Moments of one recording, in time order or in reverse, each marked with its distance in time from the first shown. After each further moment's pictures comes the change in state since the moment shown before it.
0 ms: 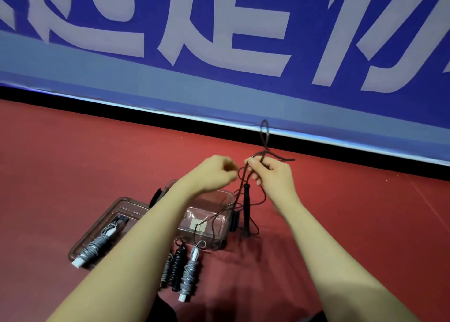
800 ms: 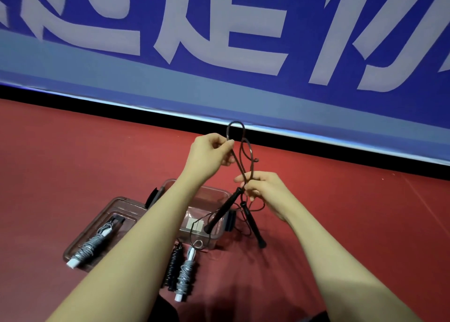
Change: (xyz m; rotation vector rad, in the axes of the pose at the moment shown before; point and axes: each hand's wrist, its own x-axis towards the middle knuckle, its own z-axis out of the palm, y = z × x) left_hand 0.012 0.012 0.001 -0.475 0.442 0.085; right_hand -0.005 0.013 -0.014 -0.068 -0.298 0.242
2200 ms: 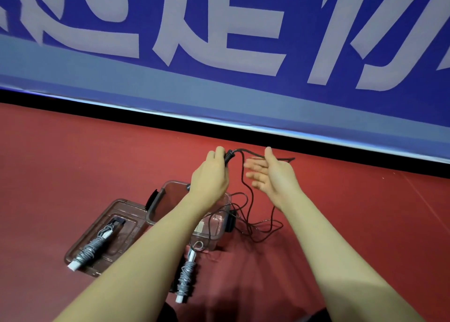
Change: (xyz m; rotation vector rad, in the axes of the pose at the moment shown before) left_hand -0.019 -0.029 0.019 0.857 0.024 0.176; right_hand -0.005 -0.040 0.001 0.484 0.236 0.172
